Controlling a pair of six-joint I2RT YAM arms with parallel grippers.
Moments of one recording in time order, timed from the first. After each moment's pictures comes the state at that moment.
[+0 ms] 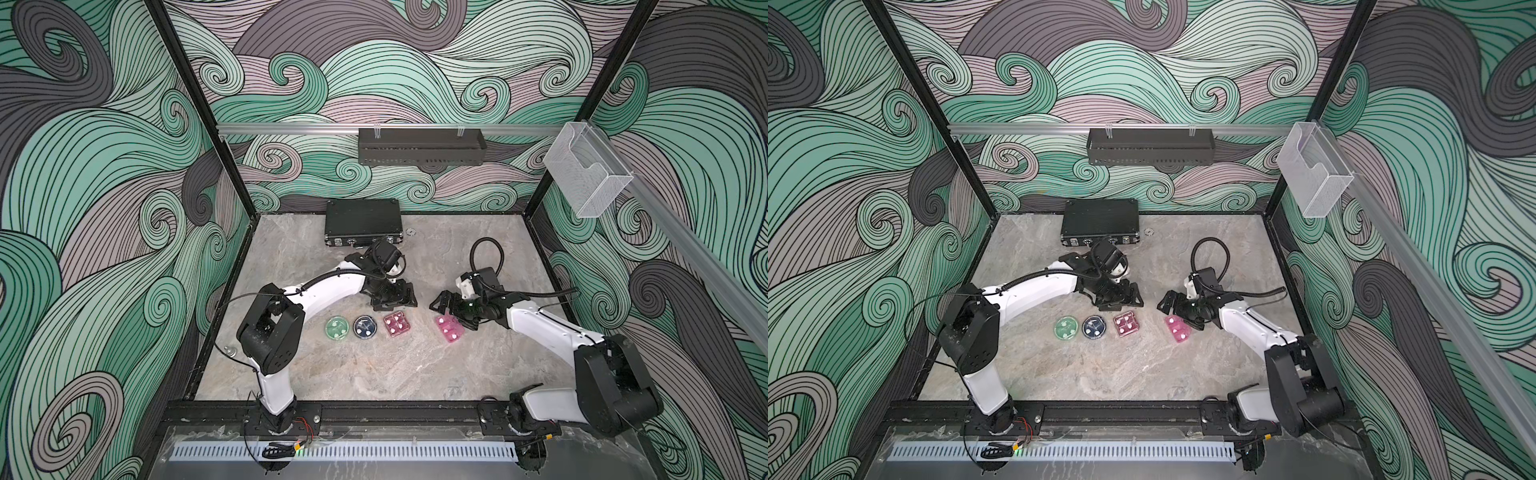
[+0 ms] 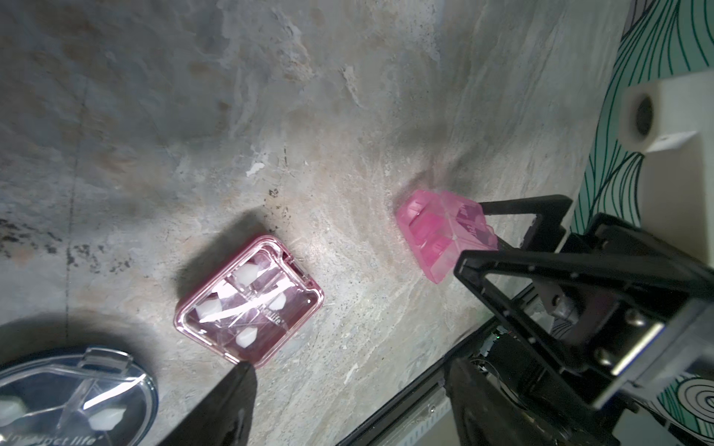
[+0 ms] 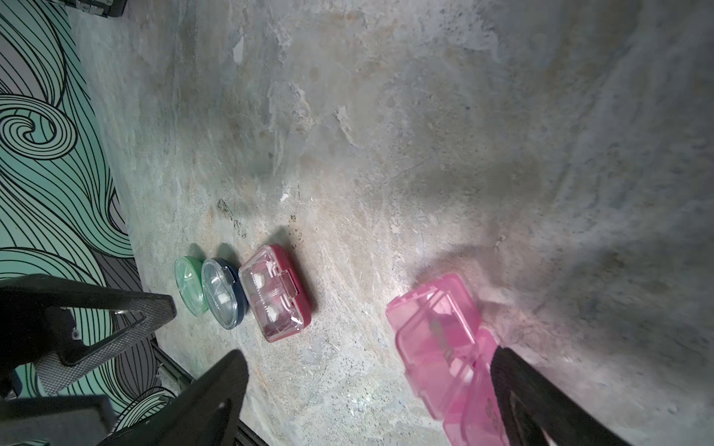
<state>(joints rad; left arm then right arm) -0.70 1.79 1.36 -0.71 0.43 -0.70 0.33 1.34 0.69 -0.38 -0.42 0.63</state>
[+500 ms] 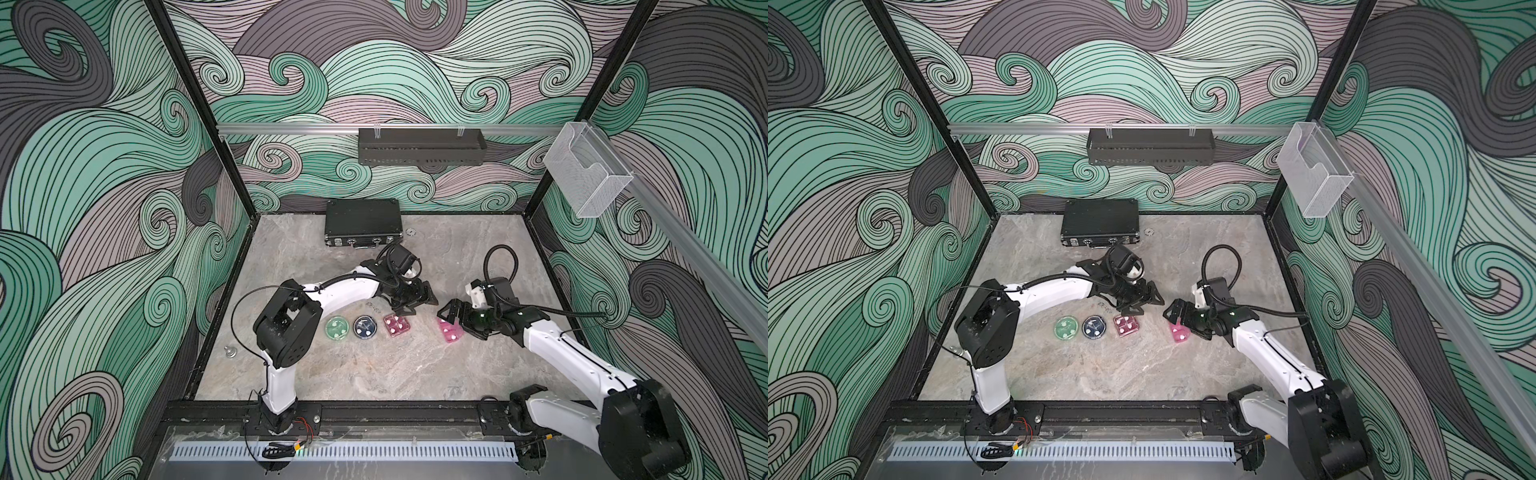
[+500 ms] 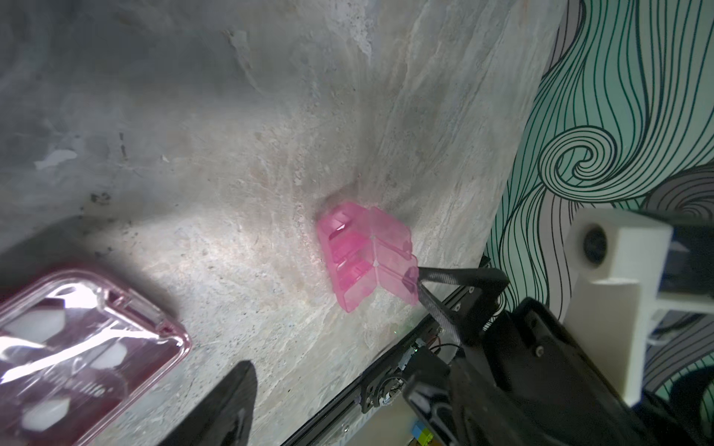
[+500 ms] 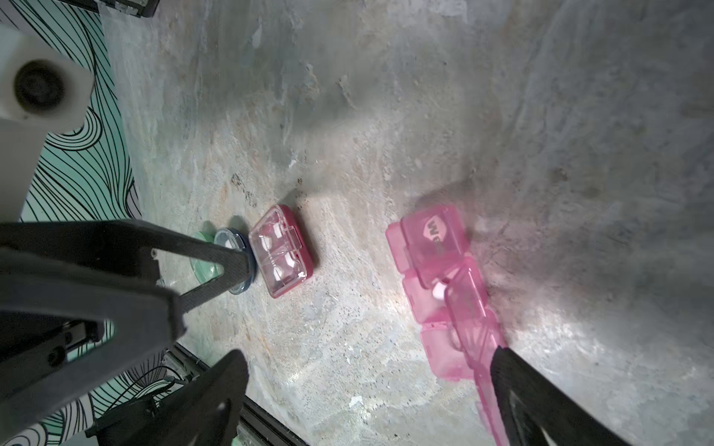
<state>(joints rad) -0.77 1.91 1.38 -0.48 0.54 -0.99 0.32 1.10 0.57 -0.46 -0.43 0.64</state>
